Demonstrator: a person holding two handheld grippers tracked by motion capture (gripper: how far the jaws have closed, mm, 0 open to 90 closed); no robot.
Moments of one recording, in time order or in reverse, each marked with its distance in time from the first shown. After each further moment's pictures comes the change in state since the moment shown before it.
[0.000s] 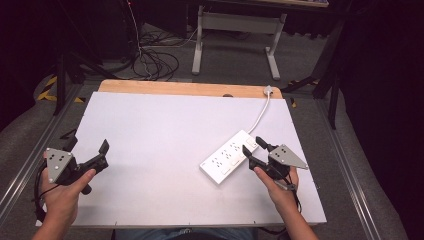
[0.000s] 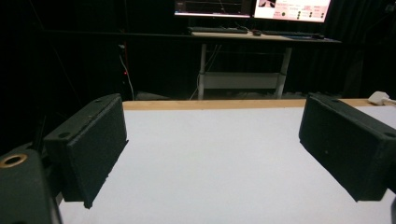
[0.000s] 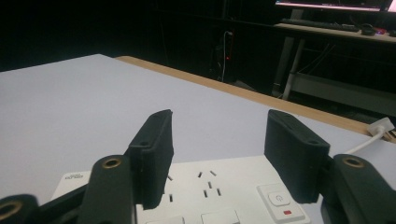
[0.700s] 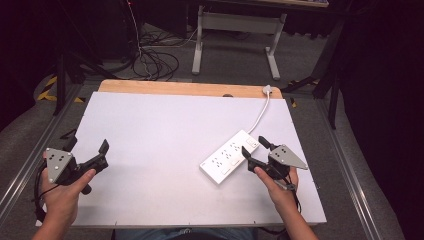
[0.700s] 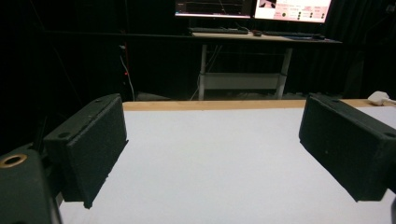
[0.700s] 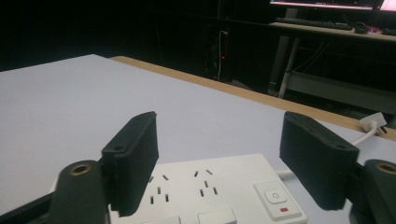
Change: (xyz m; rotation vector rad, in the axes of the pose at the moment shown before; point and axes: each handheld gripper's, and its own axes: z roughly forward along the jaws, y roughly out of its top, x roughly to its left) left arm 0.000 0.000 0.000 -0.002 0.003 0.004; right arm 0.000 -0.001 0.000 0.000 -0.023 0.005
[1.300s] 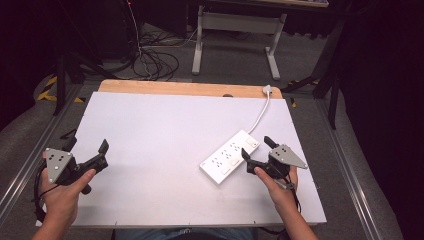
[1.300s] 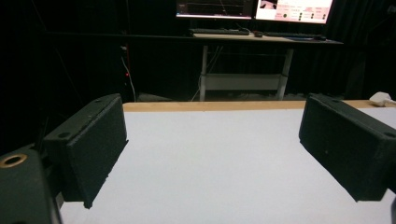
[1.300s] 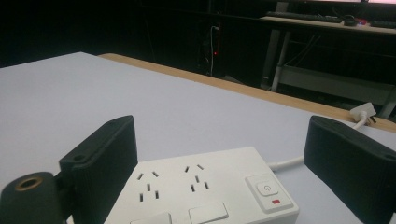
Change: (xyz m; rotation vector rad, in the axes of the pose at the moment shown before) left arm 0.000 0.000 0.000 -0.005 0.005 0.002; right arm -0.003 -0.004 0.003 0.014 -0.039 0.020
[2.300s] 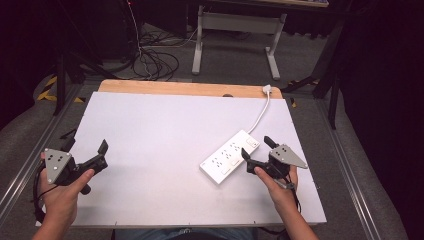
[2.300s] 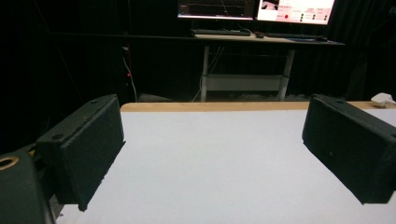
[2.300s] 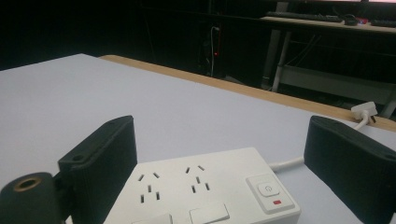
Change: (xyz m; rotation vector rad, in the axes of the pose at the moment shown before) left arm 0.001 0.000 -0.001 -0.002 0.005 -0.002; right arm 0.000 0.000 0.000 -0.002 0.001 0.013
